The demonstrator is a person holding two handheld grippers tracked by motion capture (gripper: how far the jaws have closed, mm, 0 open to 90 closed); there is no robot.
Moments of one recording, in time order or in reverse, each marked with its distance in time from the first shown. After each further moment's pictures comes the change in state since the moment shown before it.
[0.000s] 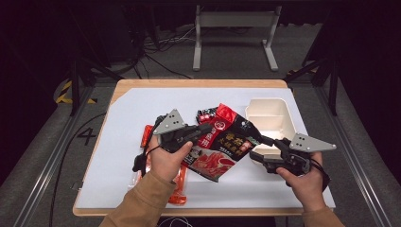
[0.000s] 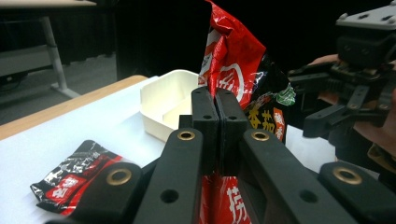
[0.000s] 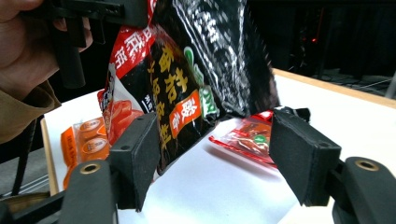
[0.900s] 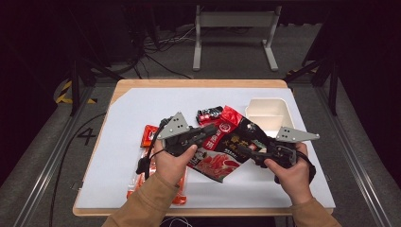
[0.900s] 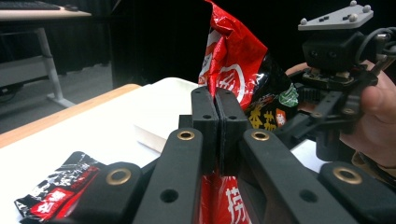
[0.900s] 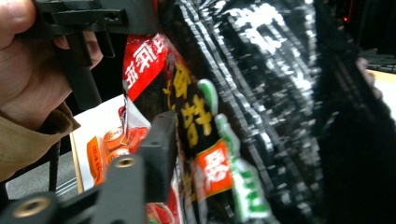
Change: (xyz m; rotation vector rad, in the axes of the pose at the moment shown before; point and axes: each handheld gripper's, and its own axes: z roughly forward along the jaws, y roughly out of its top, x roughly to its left) left arm -0.010 -0.003 0.007 -0.021 -0.021 0.016; right arm 0.004 0.012 0.030 0.038 0.079 0.084
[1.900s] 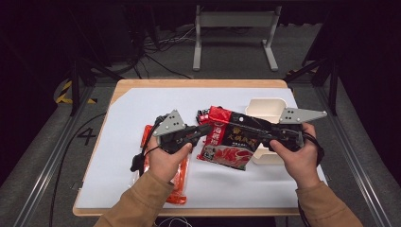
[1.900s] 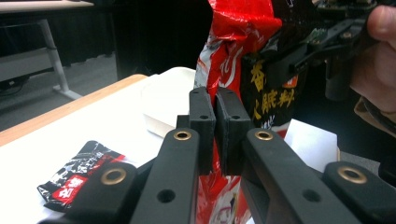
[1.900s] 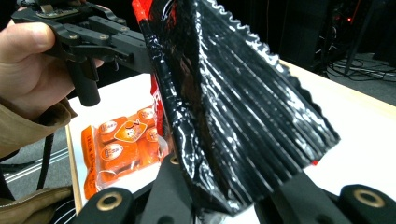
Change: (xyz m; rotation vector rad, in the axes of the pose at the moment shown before) left arm 0.010 0.004 -0.013 0.050 0.021 0.026; right arm -0.003 0.059 -0.010 0.102 0.008 -0.119
